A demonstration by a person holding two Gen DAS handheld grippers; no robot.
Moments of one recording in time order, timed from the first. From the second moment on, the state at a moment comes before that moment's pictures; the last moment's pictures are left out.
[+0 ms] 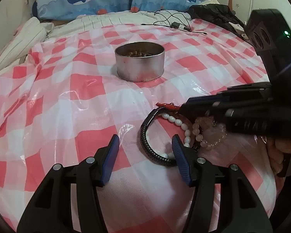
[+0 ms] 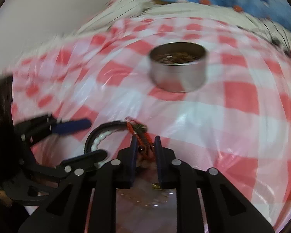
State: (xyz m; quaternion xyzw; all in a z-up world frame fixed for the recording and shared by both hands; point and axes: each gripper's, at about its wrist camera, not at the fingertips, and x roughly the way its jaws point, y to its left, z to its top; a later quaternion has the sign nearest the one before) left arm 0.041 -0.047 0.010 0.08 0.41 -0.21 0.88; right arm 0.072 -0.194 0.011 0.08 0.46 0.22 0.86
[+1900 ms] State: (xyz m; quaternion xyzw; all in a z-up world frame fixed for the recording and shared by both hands) left arm 0.084 -0.016 0.004 0.00 0.43 -0.15 0.89; right arm 0.075 -0.223 0.000 0.04 0.44 0.09 0.89
